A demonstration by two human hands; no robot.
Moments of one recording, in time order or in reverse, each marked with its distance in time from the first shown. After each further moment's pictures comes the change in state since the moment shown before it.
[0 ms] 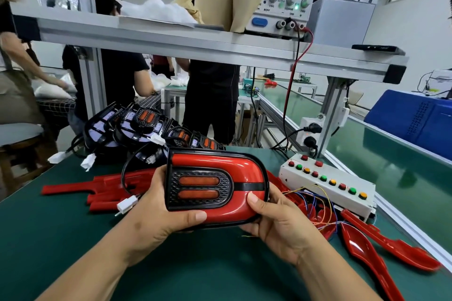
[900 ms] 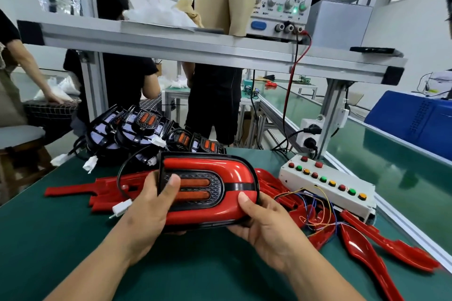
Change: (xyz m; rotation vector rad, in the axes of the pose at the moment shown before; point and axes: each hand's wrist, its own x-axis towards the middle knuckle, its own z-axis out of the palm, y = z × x) left_hand 0.001 0.002 0.002 -0.140 0.175 -0.104; right_hand -0.001 0.009 0.022 0.076 0.145 0.094
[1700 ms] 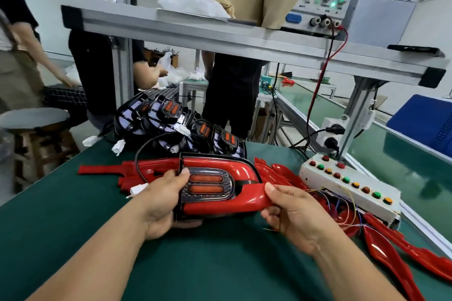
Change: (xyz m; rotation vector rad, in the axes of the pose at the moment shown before) left_hand 0.005 0.008 -0.019 -0.067 0.116 -0.426; right_hand 0.004 -0.011 0.001 -0.246 0.022 -0.009
